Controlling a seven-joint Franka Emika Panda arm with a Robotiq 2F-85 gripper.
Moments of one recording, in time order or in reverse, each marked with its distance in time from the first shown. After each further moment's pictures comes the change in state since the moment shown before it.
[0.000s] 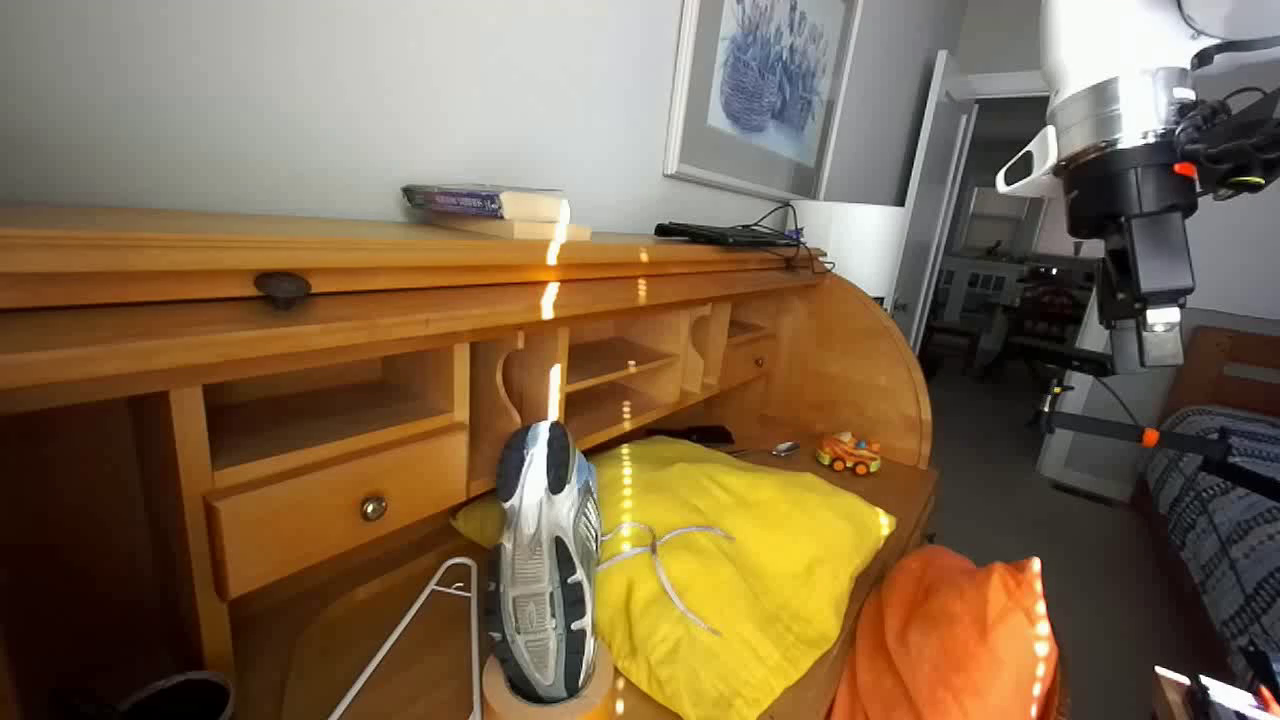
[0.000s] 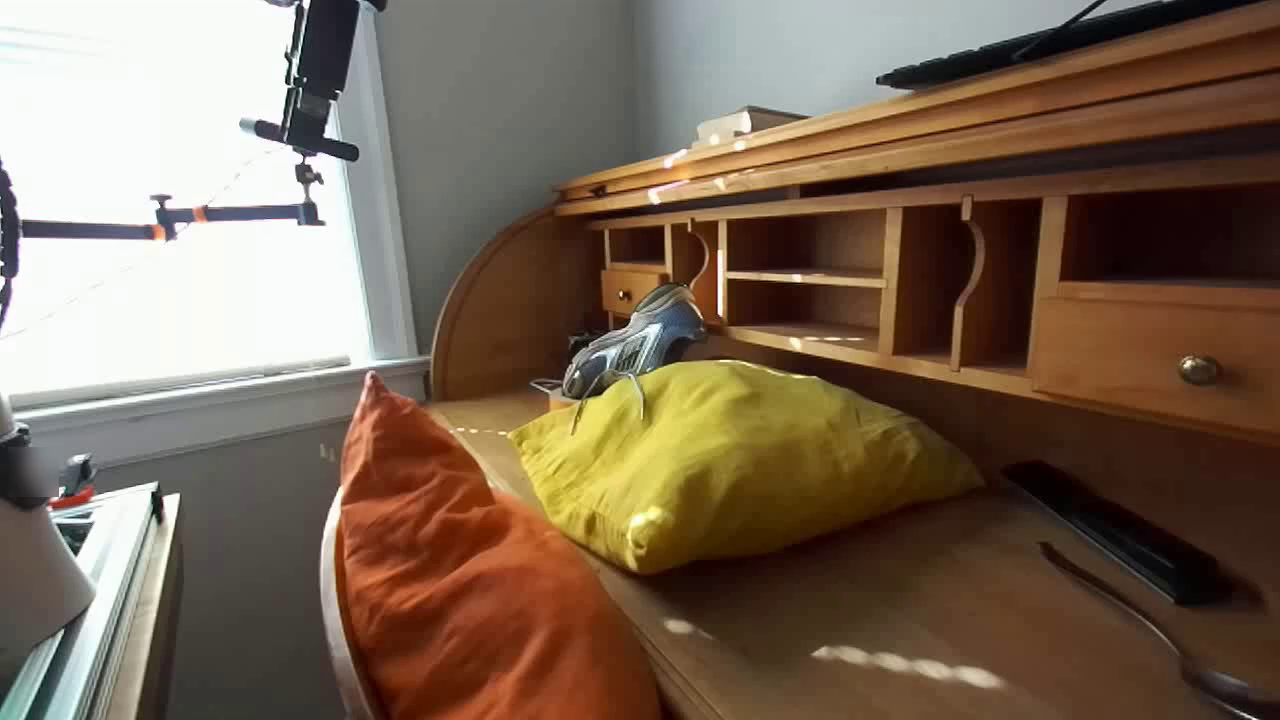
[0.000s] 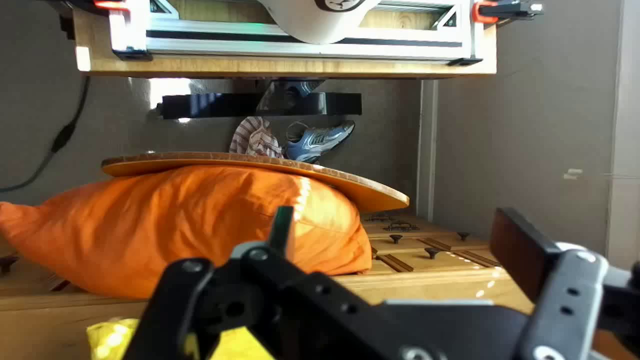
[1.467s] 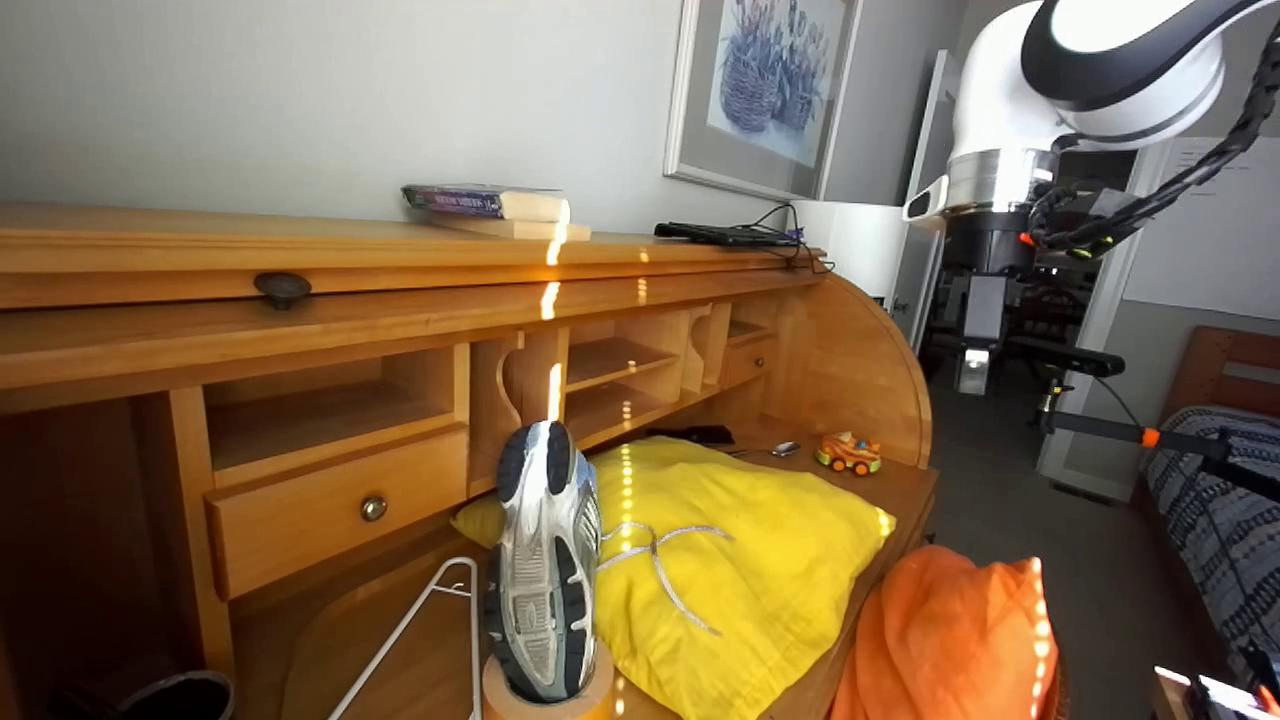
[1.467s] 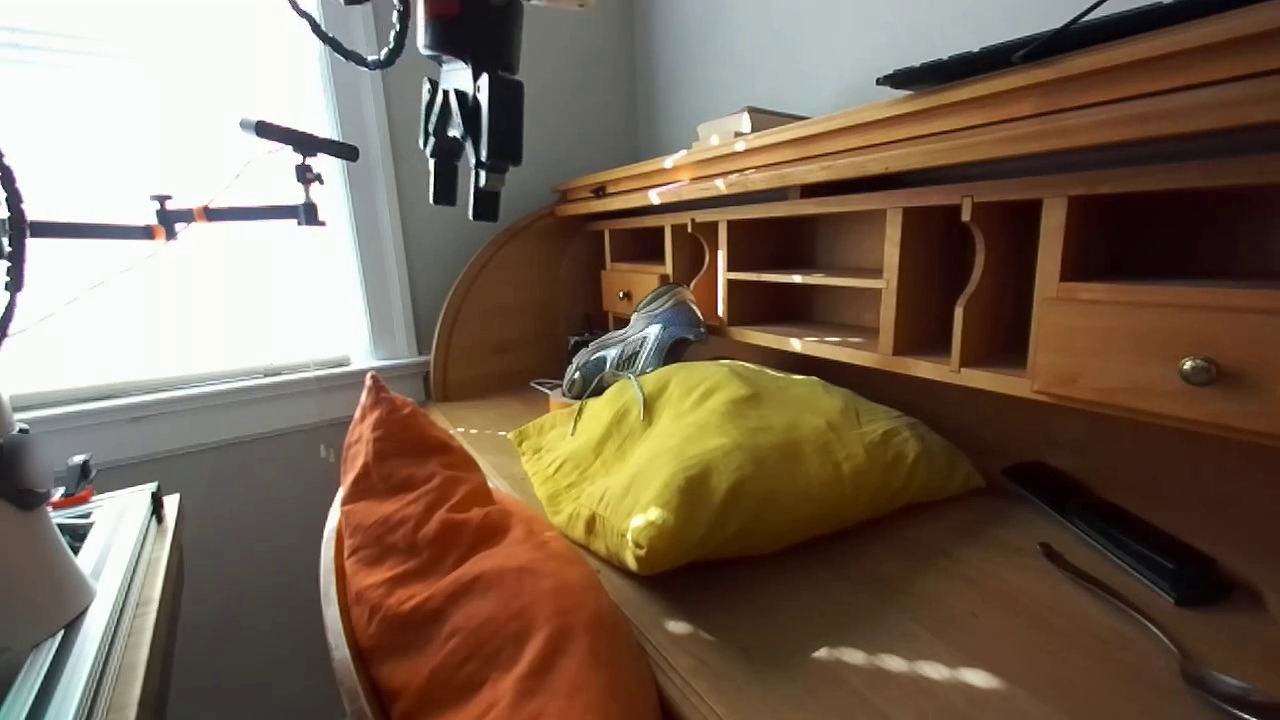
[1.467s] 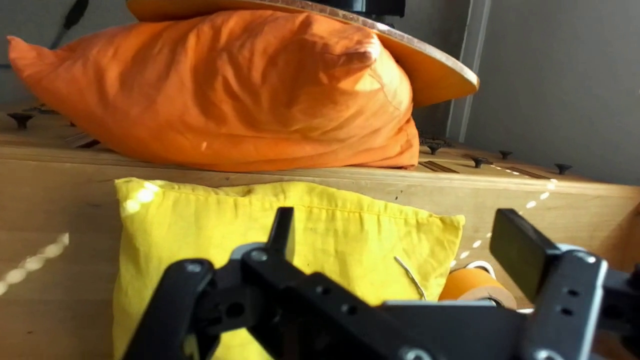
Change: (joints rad) arm -0.019 0.247 -0.025 0.026 0.022 0.398 -0.171
